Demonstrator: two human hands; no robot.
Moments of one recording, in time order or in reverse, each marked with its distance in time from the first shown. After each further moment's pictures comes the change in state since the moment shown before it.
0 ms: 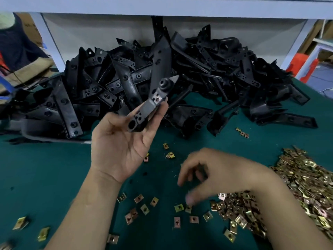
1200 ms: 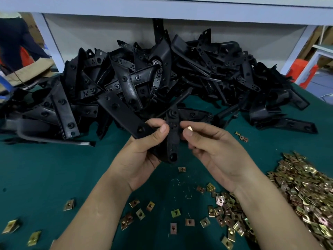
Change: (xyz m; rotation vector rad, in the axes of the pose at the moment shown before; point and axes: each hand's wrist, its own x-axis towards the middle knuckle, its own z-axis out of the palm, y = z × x) left_hand 0.011 -0.032 -0.007 0.624 0.199 0.053; right_hand 0.011 -0.014 0.004 1.130 0.549 -0.115
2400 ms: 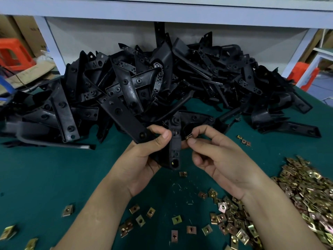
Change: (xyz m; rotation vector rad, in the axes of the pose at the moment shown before) left_hand 0.003 -0.002 -0.006 0.087 -0.038 -0.024; right_hand -0.002 -0.005 0.000 -0.060 0.024 0.115
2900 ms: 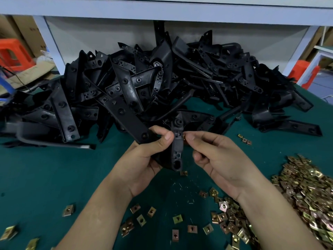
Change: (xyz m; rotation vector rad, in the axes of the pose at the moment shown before) left_hand 0.000 -0.001 0.001 0.072 0.037 -0.036; right_hand 0.004 0.007 0.004 0.042 0.095 0.013
